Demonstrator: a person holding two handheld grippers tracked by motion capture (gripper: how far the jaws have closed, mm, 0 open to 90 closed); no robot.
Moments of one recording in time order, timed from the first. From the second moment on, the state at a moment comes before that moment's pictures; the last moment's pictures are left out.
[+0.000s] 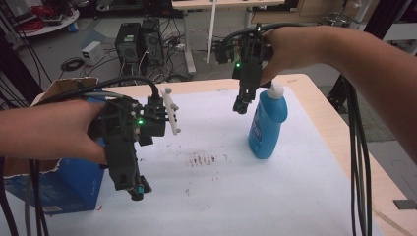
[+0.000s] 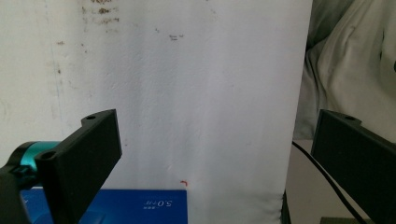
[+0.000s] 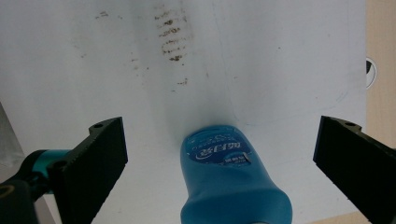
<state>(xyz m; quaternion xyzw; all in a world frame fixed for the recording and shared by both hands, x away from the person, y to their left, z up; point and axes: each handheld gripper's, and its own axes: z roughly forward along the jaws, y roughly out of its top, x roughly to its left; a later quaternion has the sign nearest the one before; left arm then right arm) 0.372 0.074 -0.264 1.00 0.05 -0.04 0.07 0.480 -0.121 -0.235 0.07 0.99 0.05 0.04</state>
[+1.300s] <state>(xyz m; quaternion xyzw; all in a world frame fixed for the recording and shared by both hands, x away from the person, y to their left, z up) 0.366 0.082 -0.255 0.99 0.06 -0.03 0.08 0.453 -0.140 -0.215 0.21 0.98 0.04 0.05</state>
